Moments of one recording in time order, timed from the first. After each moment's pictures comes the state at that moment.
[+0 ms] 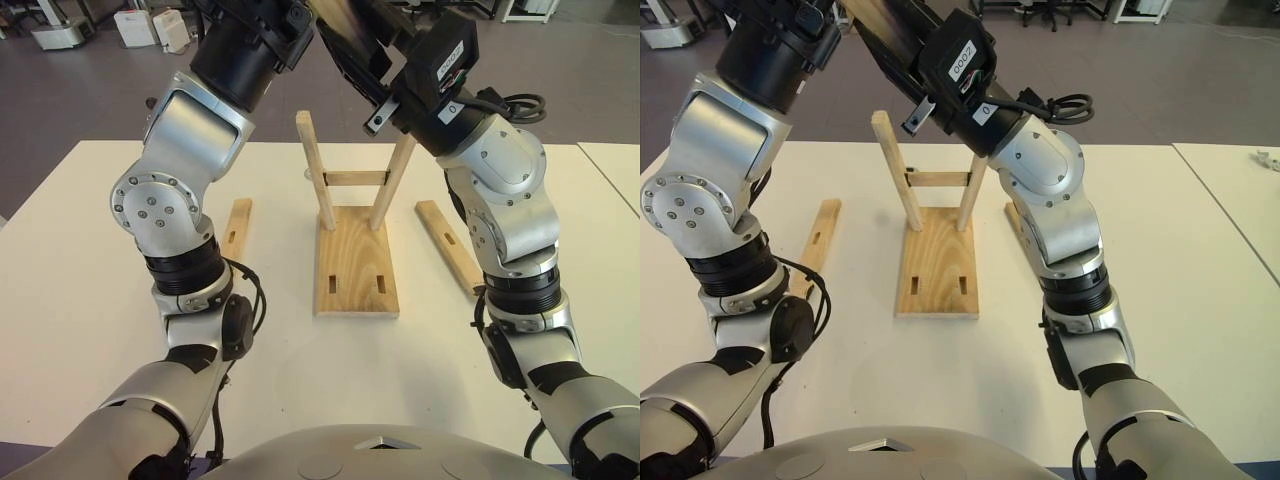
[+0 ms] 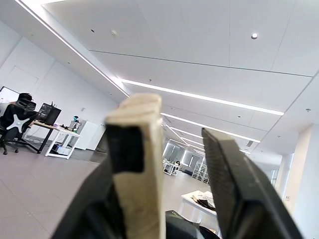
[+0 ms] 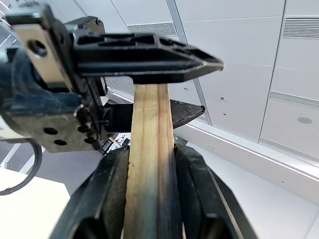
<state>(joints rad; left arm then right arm) -0.87 0.12 0.26 -0.34 -1.28 0.71 0.06 -0.75 -0.28 0.16 -0.30 0.17 0.14 0.44</state>
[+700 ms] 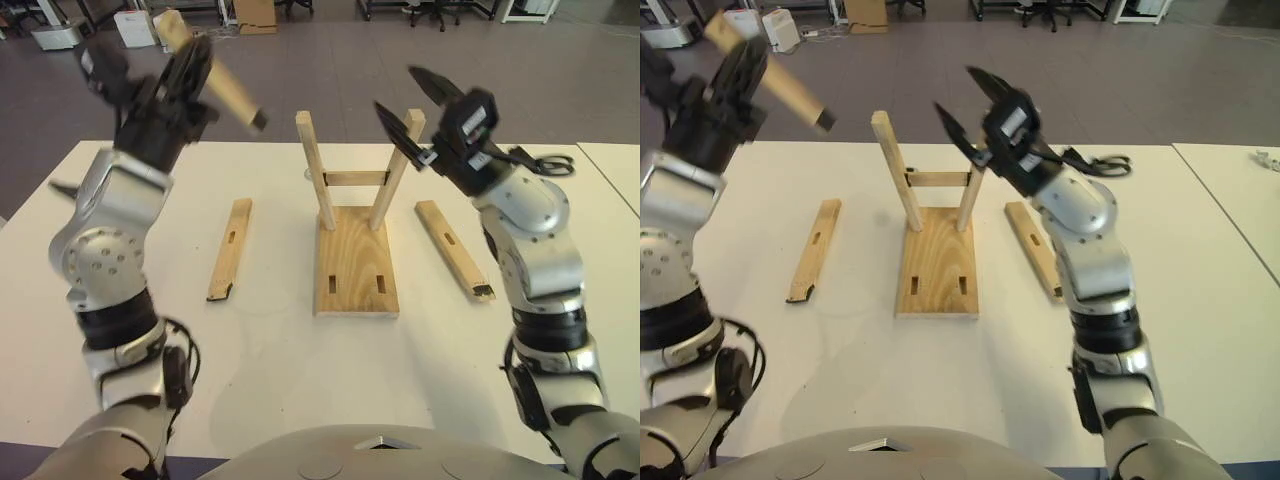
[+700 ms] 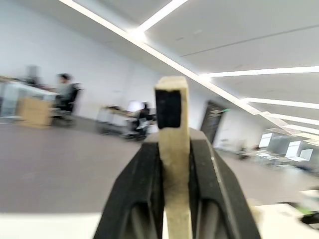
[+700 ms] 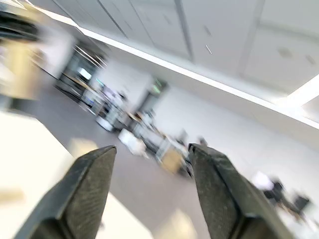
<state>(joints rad) -0.36 0.43 0.40 -0.28 -0.89 0.54 -0.14 -0.38 -0.41 -0.03 -0.32 0.12 0.21 0.42</state>
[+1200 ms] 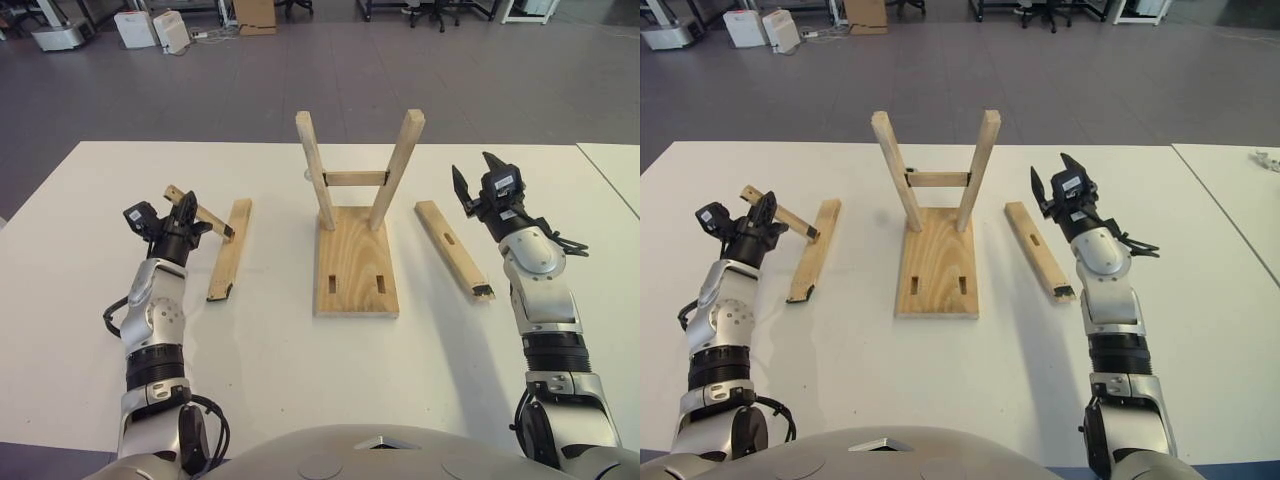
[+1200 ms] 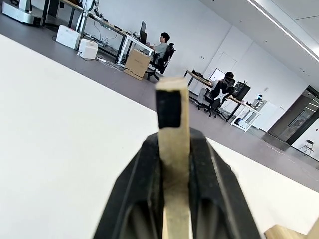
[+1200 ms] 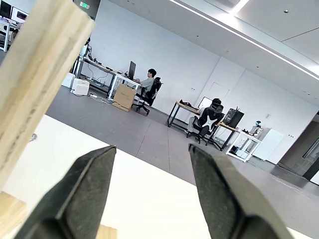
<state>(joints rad) -0.24 0.24 0.40 0.27 -0.62 0.13 -0.30 -0.29 -0.38 -0.10 0.14 -0.01 -0.06 0.27</state>
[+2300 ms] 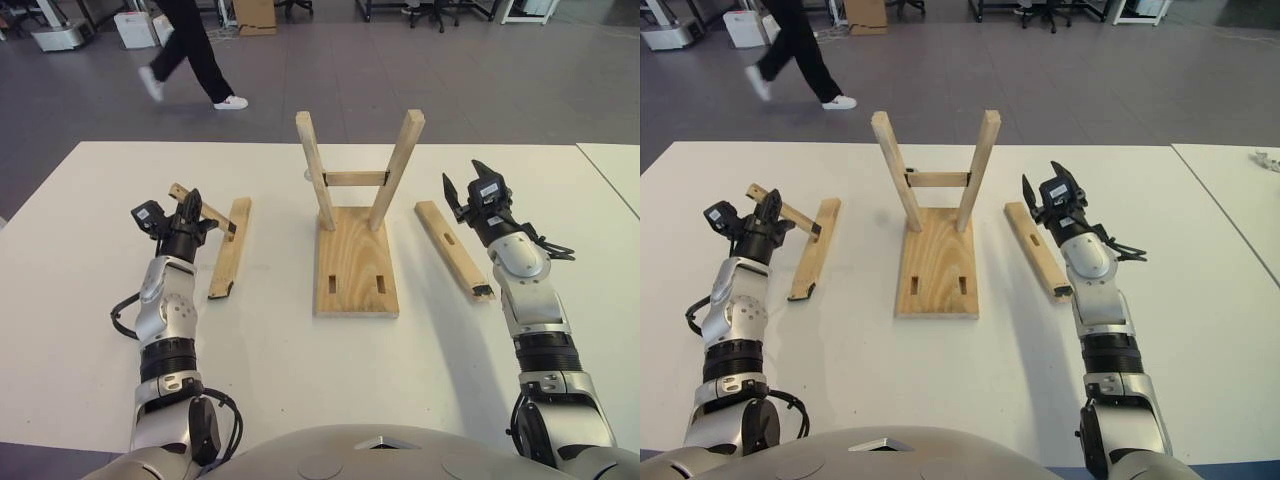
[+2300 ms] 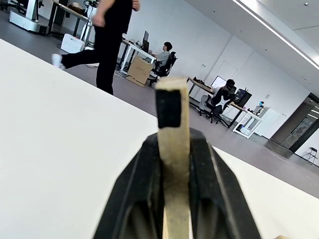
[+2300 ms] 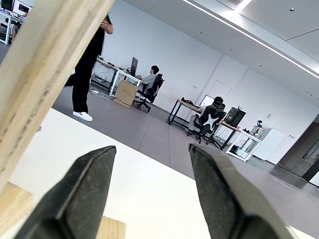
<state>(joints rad) -0.27 0.19 0.40 0.33 -0.57 0.08 -0.30 -0.29 -0.36 -0.06 0.18 -0.04 -0.11 0.23</state>
